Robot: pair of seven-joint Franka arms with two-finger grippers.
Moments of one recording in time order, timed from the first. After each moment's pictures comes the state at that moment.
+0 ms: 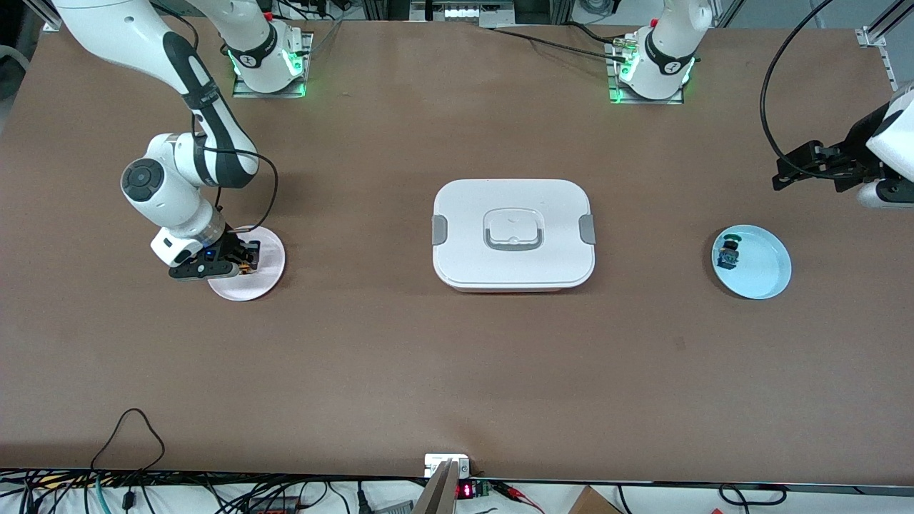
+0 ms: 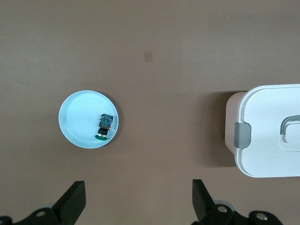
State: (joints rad) left arm 0.08 0.03 -0.07 -1.57 -0.03 1.55 0.00; right arm 0.11 0.38 -0.03 -2.25 0.06 2.75 -0.06
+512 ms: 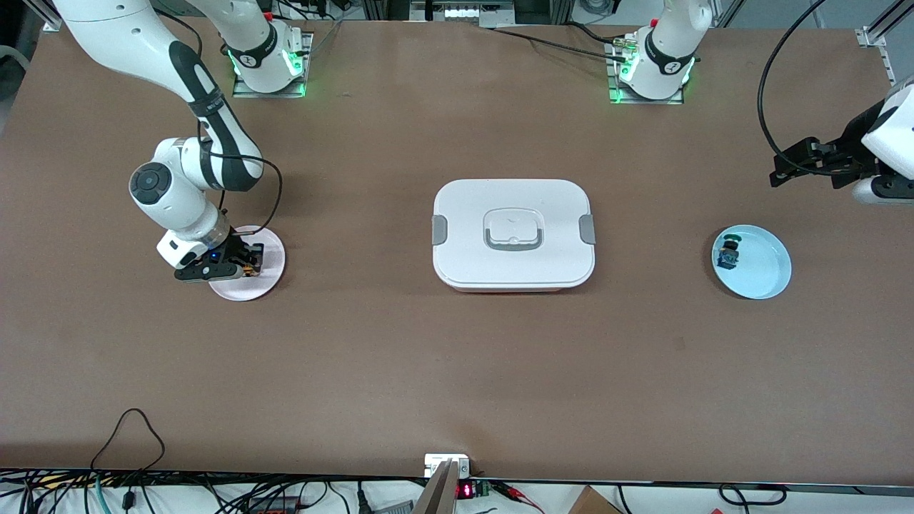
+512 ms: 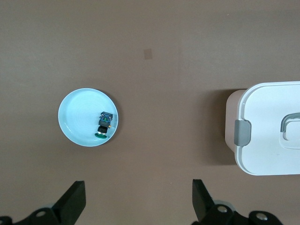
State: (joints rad) left arm 0.08 0.02 -0.08 -1.59 -0.03 1.55 0.00; right arm 0.11 0.40 -0.03 -2.25 0.06 2.77 -0.06
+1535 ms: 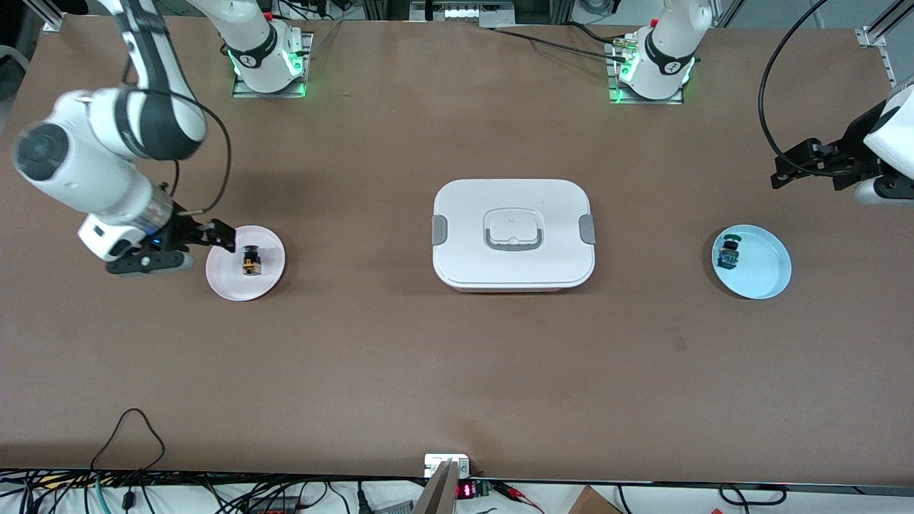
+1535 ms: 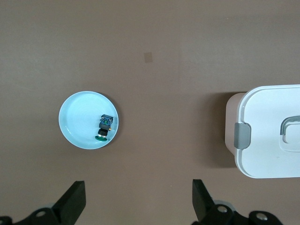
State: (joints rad) left arm 0.08 0.02 -0.08 -1.59 -0.03 1.56 0.00; right arm 0.11 0.13 -0.03 -1.93 0.06 2.07 -0.06
